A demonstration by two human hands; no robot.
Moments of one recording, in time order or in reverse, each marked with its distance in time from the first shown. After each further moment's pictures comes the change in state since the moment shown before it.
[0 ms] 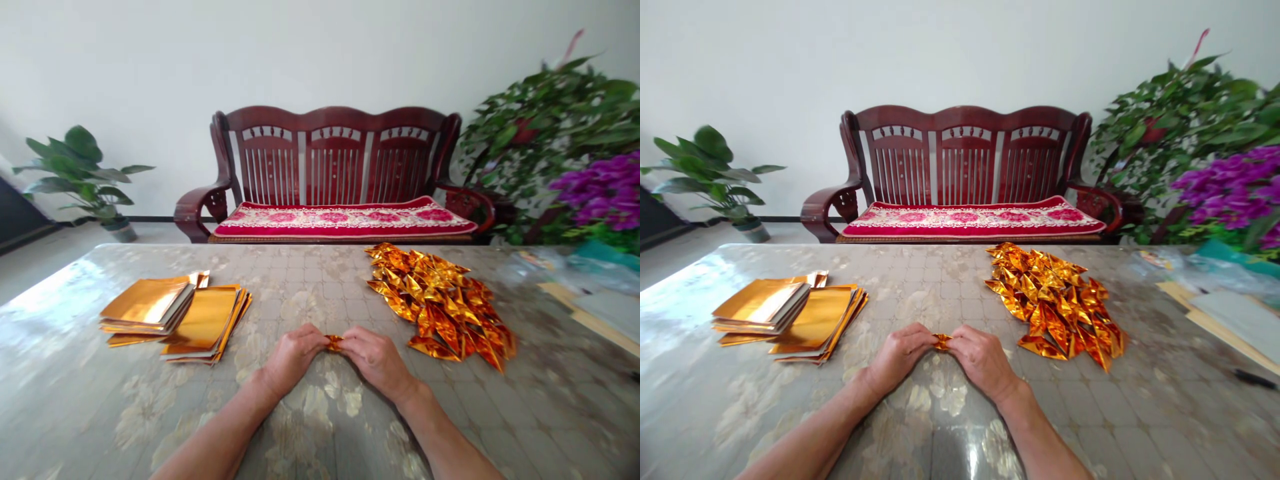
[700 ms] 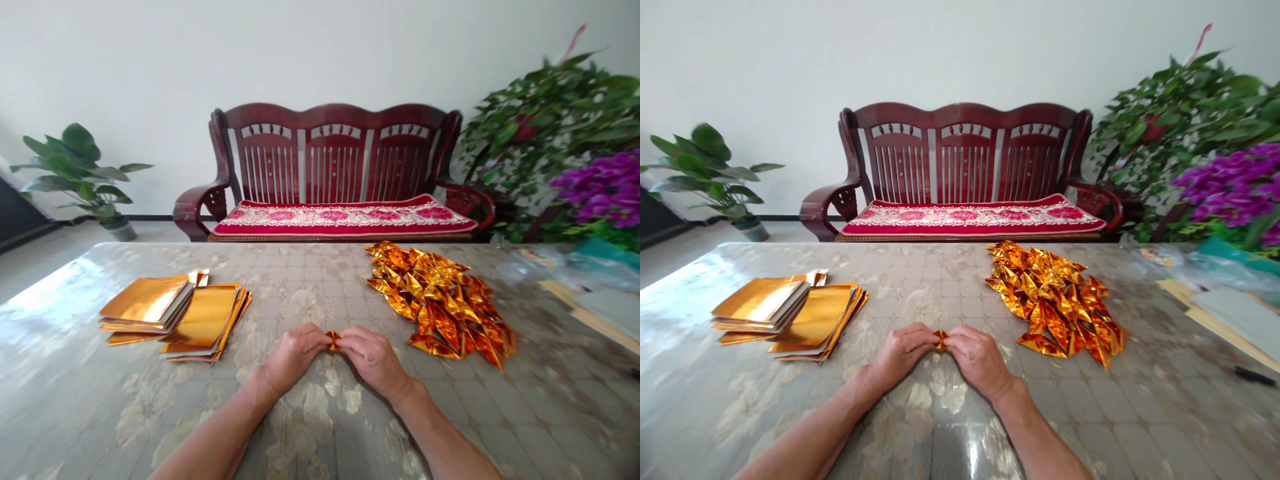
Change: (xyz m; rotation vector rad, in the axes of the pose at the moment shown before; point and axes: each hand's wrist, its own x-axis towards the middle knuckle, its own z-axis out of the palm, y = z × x) left_hand 0.003 0.002 -0.001 -0.069 -0.003 0.057; right_hand 0.000 0.000 0.011 0.105 0.135 -0.023
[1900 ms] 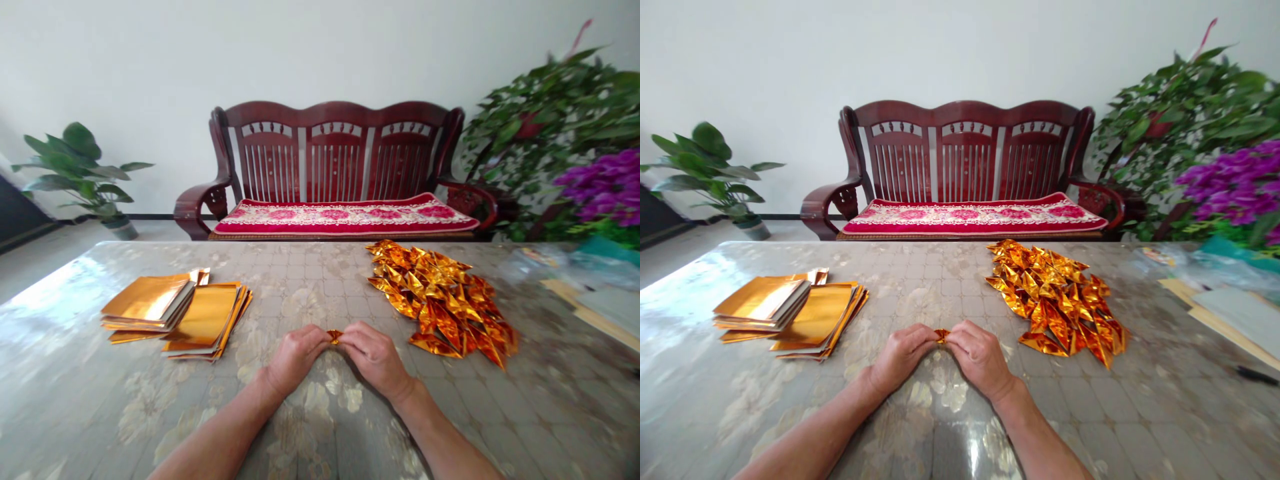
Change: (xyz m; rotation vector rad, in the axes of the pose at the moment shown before) left_hand -0.005 0.004 0.005 0.111 -0.021 -0.095; right_hand 0.005 -0.010 -0.003 0.022 0.052 0.060
